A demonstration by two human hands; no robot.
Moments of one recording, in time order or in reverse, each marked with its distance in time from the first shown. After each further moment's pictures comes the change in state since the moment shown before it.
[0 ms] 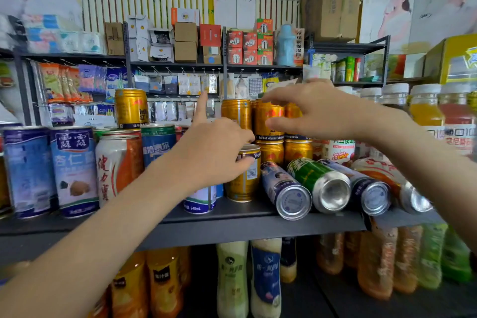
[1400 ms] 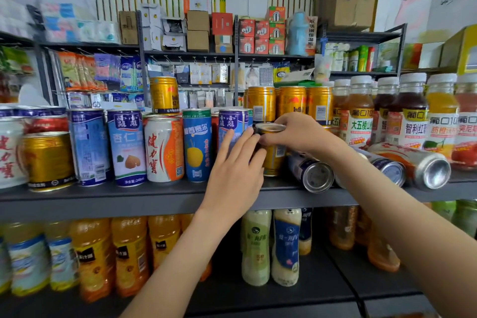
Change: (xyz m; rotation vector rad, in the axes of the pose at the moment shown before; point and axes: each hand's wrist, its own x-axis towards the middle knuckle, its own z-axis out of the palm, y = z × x) left_hand -0.066 0.025 0.076 -0.053 0.482 -0.112; right_hand 0.020 -0.038 0.081 0.530 -0.047 0.335
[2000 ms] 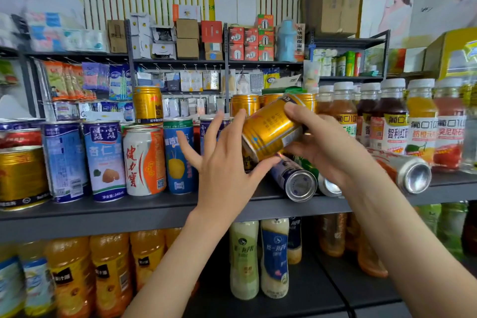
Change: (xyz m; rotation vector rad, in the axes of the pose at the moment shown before) left_hand 0.030 0.022 -0.023 -0.246 0.189 -0.342; right_hand -0.062 -0.001 -0.033 1.099 0.089 0.033
